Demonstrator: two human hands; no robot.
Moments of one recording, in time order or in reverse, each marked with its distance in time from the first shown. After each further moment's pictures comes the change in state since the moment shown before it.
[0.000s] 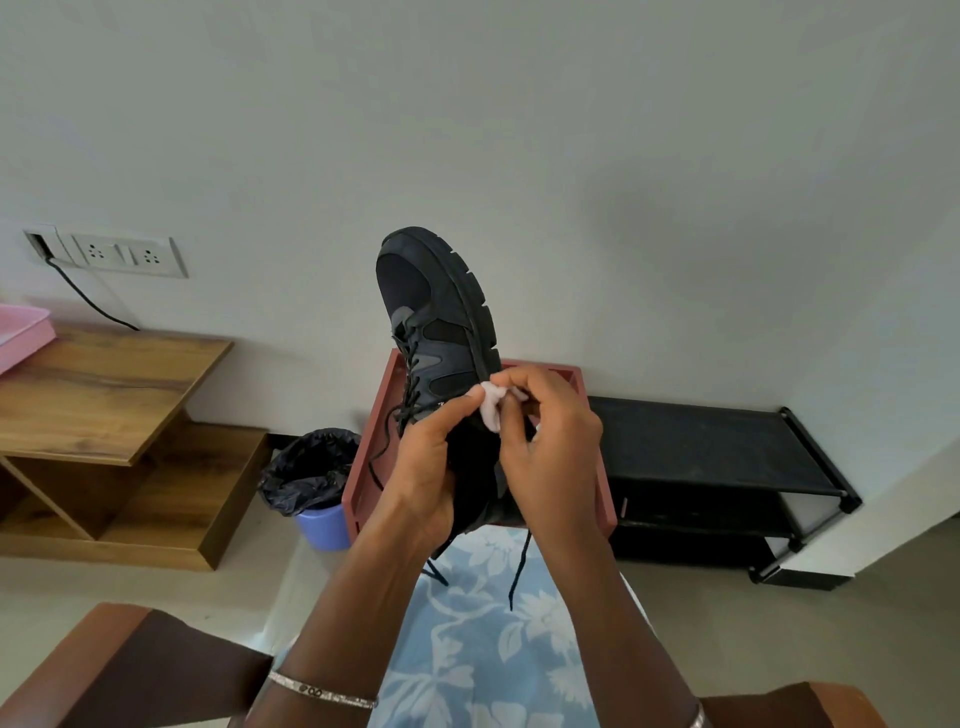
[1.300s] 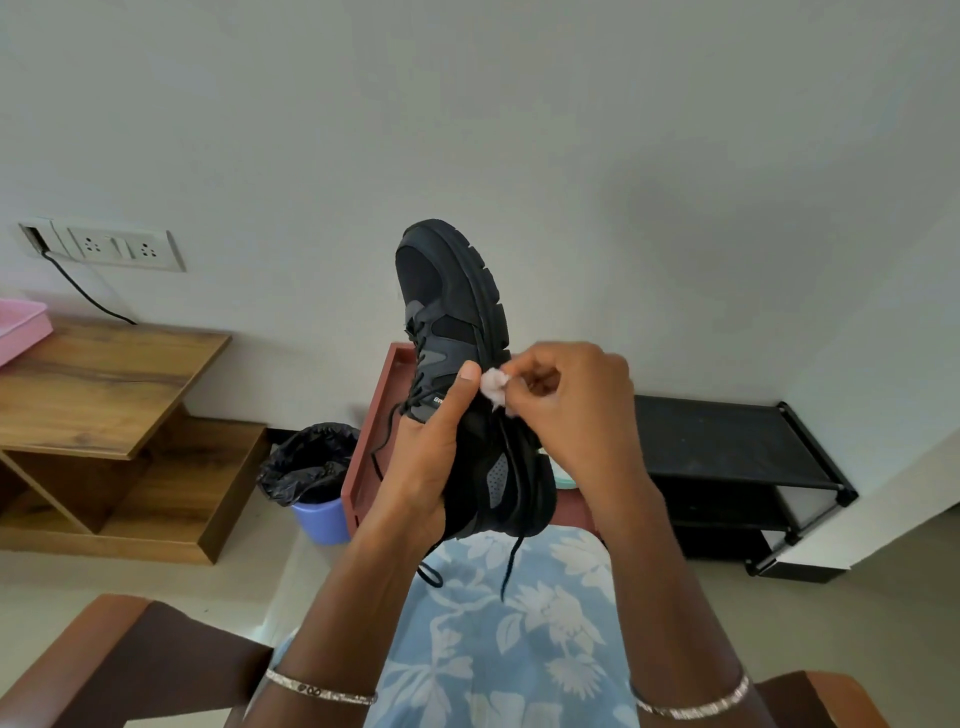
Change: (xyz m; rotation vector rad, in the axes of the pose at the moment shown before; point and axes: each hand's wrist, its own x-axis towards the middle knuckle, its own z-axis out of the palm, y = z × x) left_hand -0.004 0.000 0.005 0.104 0.099 0.163; right_hand 0.040 -0.009 -0.033 -0.148 -0.301 0.079
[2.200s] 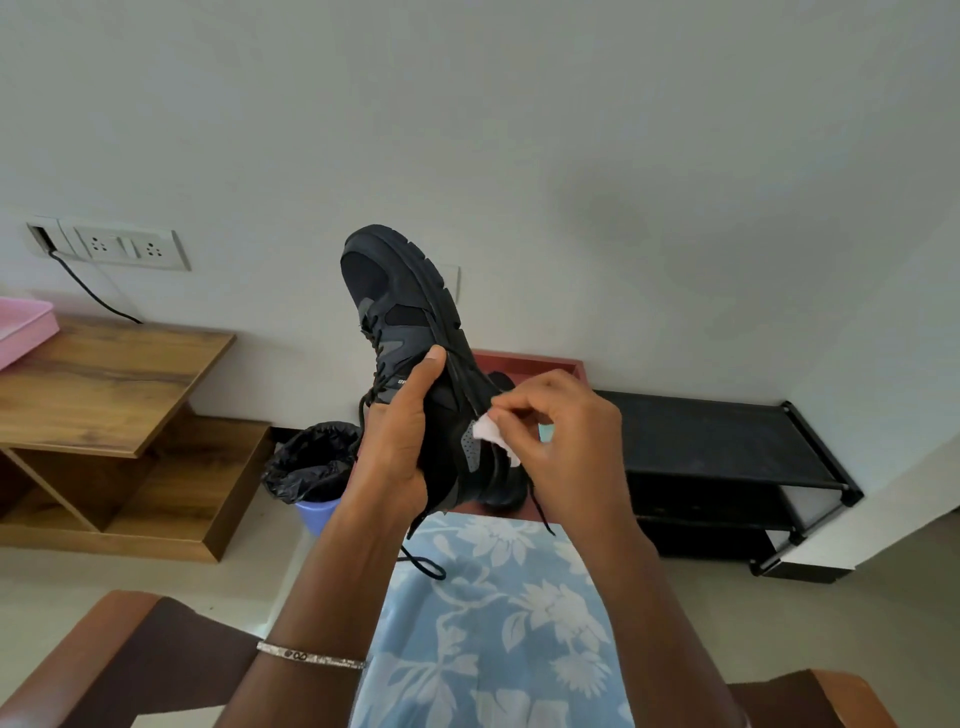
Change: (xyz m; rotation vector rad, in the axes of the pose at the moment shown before) left_hand 0.022 0.010 -0.021 -0.067 0.154 0.001; right_hand -0.032 0.010 0.022 0.037 0.062 -0.111
